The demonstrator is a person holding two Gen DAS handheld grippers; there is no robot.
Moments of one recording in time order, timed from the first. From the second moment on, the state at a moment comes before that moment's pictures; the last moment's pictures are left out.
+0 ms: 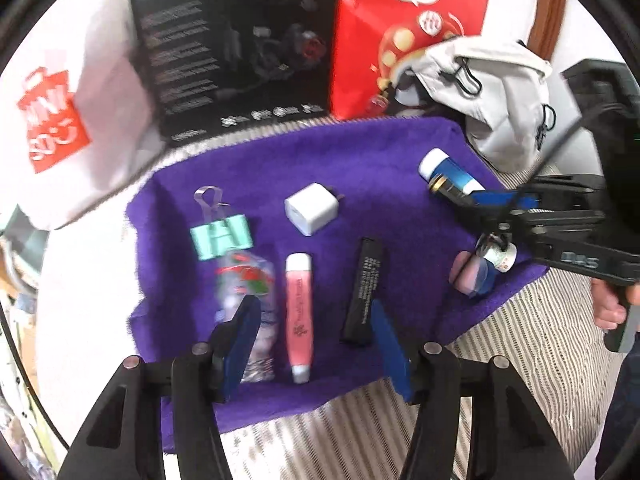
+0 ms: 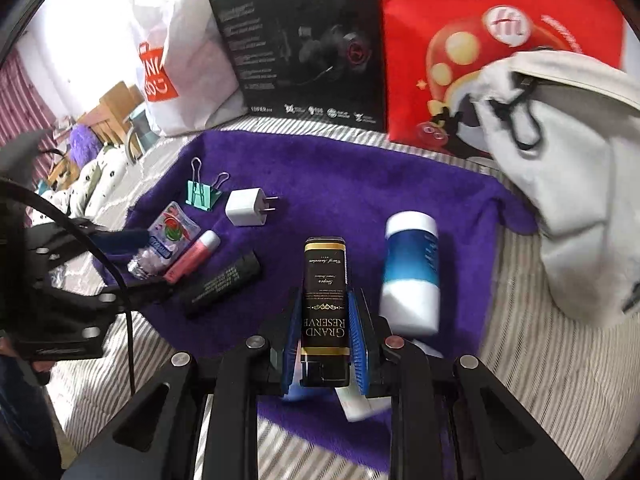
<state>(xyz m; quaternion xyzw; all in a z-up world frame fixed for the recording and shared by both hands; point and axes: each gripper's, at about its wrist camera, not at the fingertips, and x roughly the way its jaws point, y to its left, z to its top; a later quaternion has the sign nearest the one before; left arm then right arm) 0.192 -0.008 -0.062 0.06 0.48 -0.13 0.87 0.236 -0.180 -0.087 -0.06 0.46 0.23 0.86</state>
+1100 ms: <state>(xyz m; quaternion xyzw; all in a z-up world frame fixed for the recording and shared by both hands) 0.081 0.068 -0.037 -0.03 0.44 -0.06 0.90 0.195 -0.144 -0.062 -0.11 0.44 0.16 0.88</state>
